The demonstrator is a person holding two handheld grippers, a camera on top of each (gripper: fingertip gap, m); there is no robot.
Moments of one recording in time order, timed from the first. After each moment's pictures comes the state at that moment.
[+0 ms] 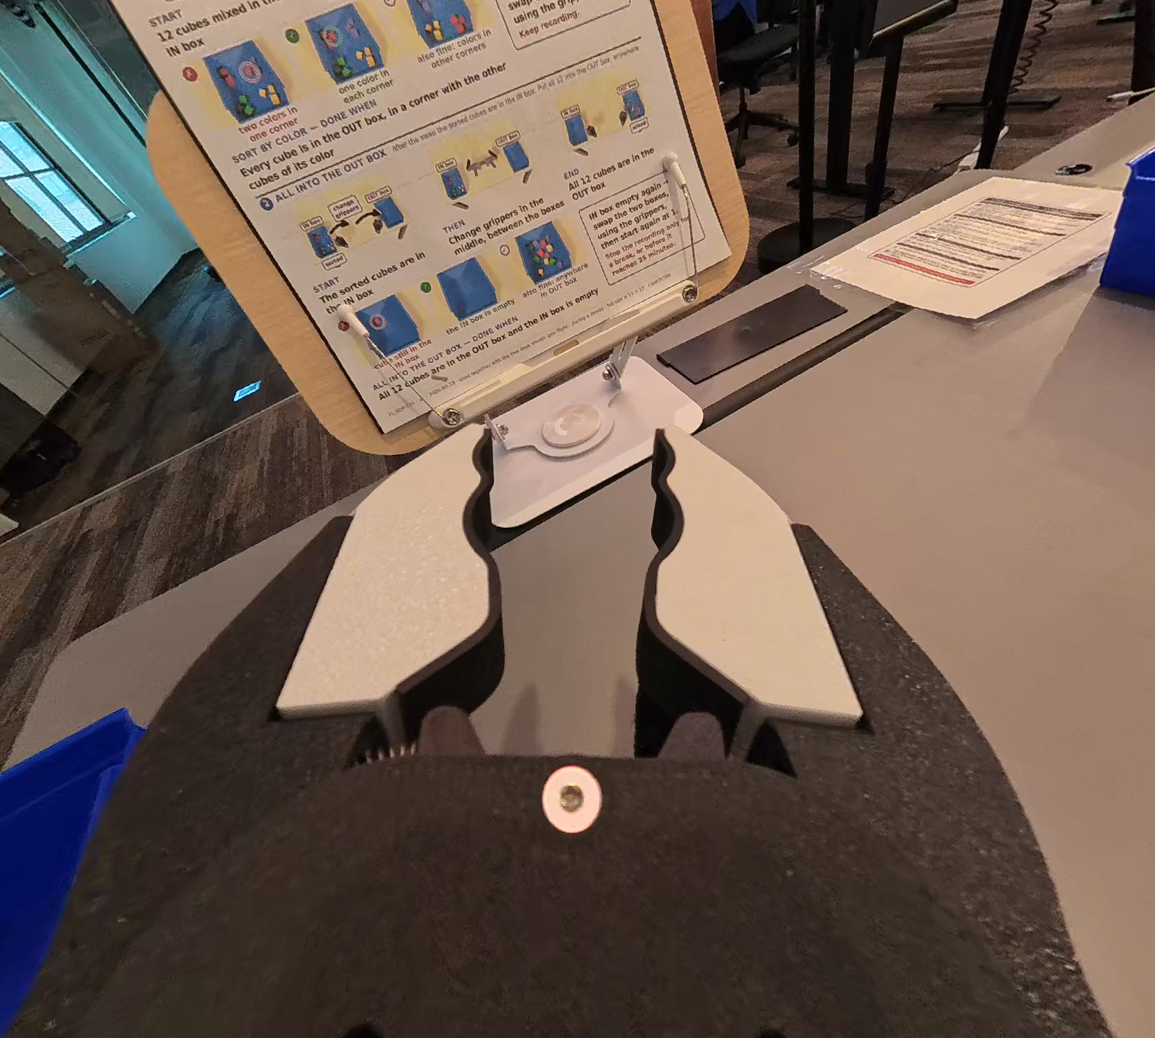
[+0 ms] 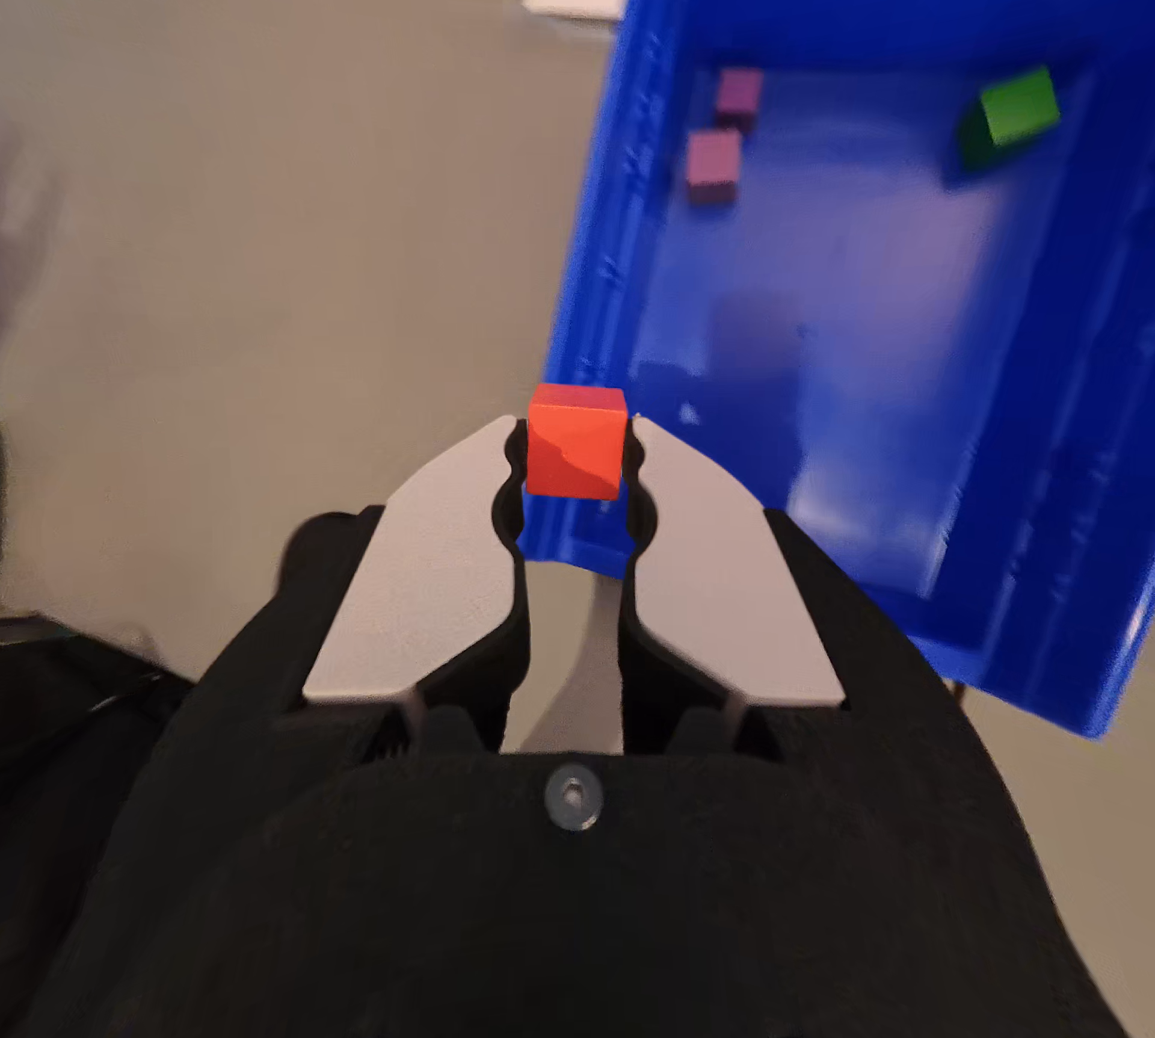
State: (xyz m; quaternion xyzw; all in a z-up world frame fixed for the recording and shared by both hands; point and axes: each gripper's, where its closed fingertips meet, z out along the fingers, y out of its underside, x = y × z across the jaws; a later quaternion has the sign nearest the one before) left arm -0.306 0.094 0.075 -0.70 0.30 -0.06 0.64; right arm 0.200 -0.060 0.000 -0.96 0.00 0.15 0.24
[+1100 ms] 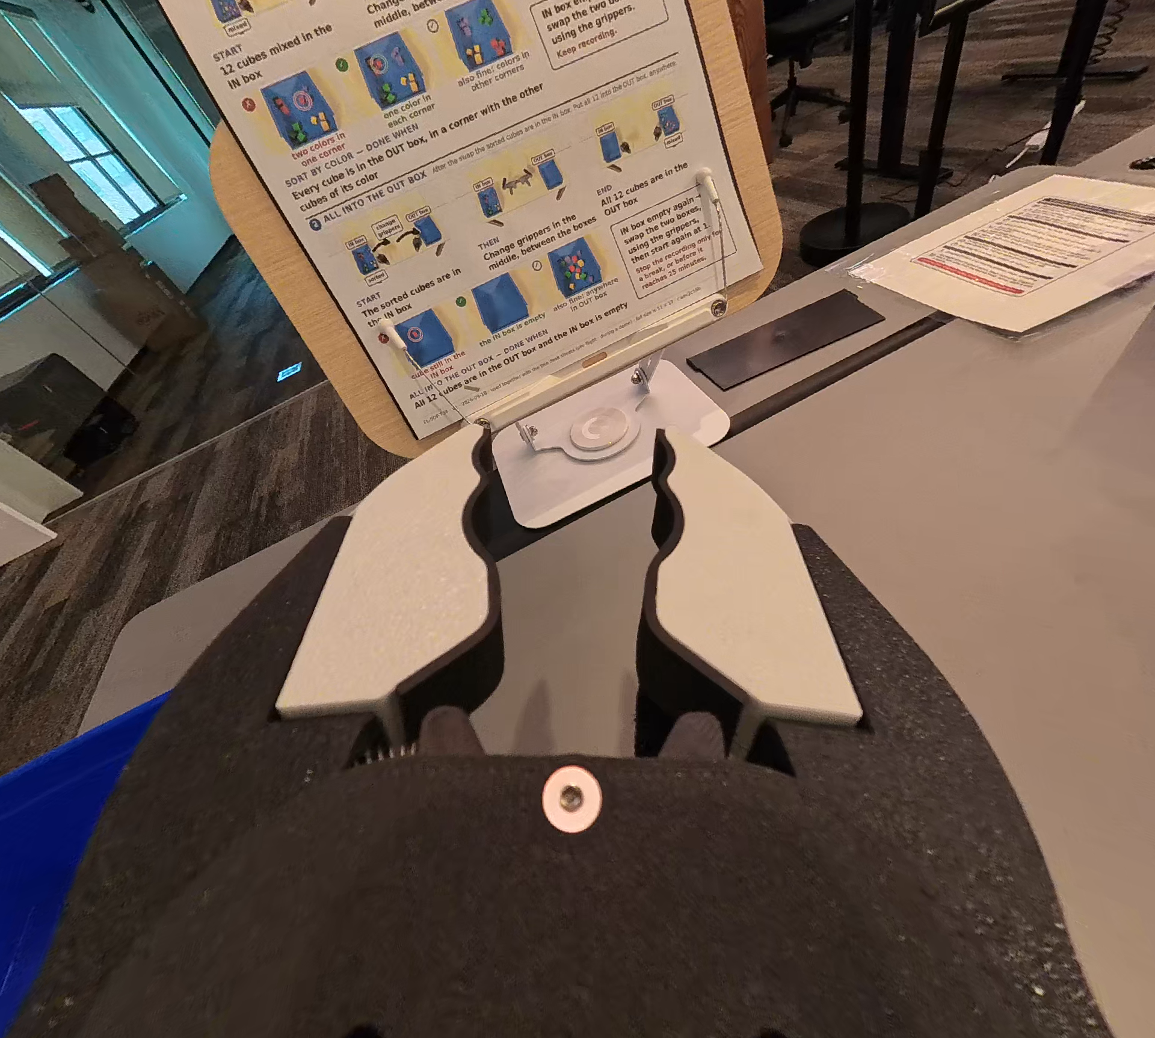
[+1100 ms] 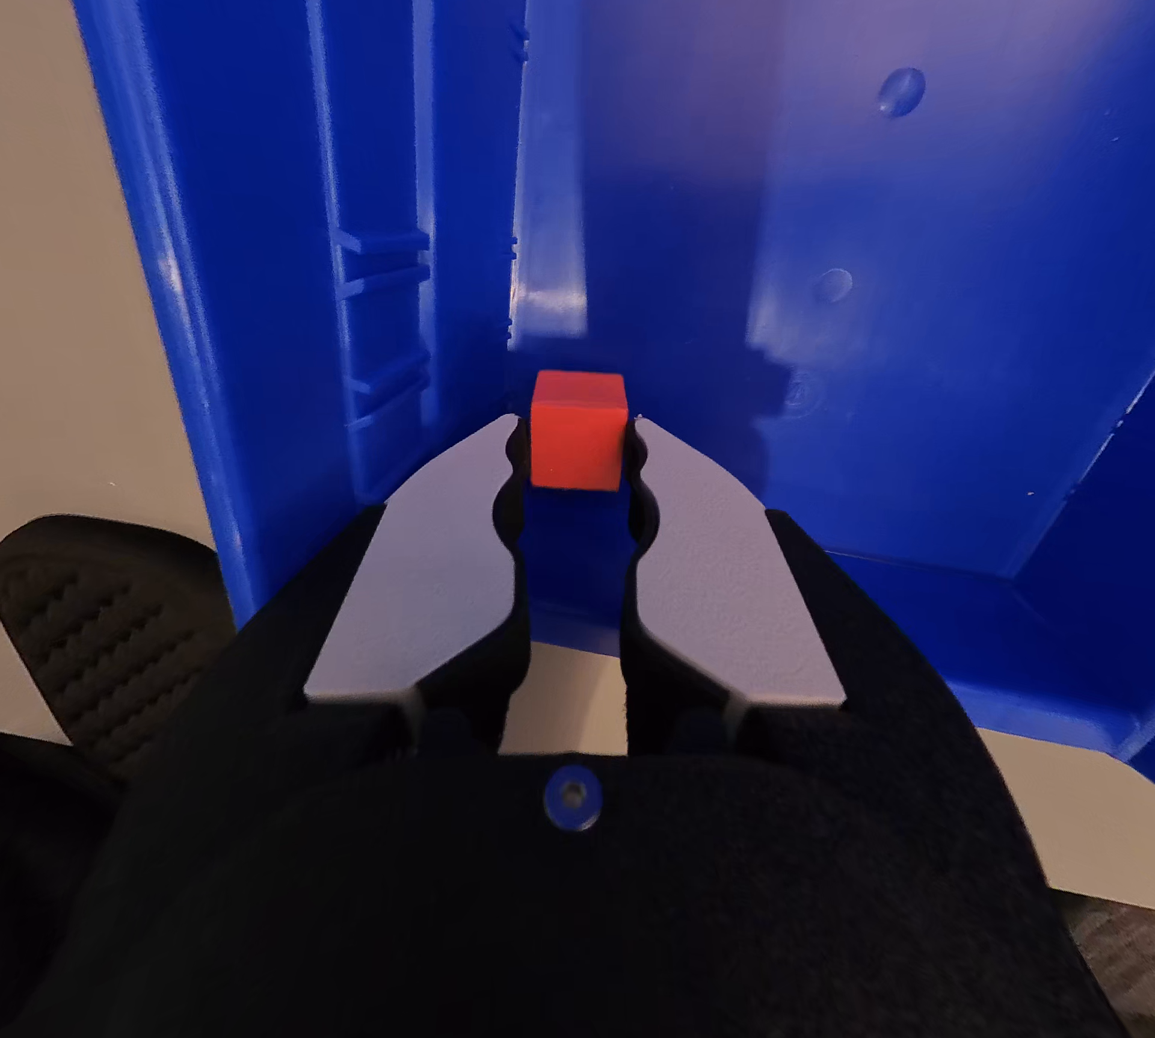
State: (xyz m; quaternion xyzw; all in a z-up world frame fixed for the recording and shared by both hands) left arm -0.305 0.096 0.094 -0.72 0.28 -0.03 0.64; right arm 0.206 -0.083 -0.136 -1.00 0.00 0.07 0.07
